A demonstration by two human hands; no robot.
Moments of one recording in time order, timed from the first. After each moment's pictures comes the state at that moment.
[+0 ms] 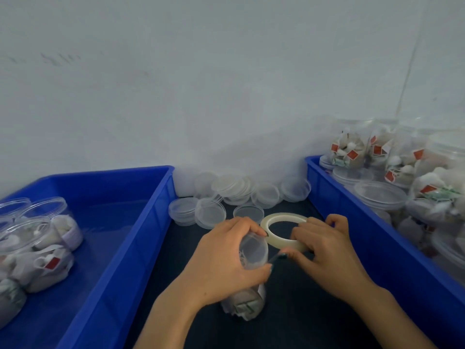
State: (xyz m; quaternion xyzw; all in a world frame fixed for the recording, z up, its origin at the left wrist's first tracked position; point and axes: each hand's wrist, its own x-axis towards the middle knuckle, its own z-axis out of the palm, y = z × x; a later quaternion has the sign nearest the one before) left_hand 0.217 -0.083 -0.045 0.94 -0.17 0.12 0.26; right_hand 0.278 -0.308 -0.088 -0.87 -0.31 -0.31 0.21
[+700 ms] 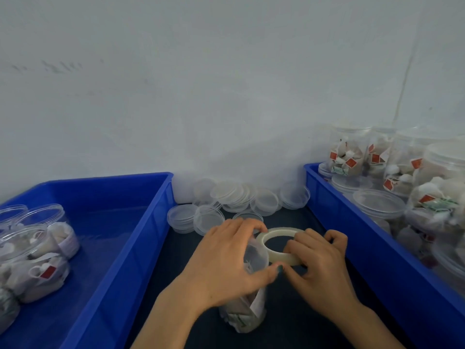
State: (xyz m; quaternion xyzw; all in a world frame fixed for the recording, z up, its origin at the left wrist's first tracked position) left_hand 0.226 -0.087 -0.035 0.97 -0.18 0.11 0.15; right_hand 0.272 -0.288 -0.101 -0.85 -0.27 -0.41 0.22
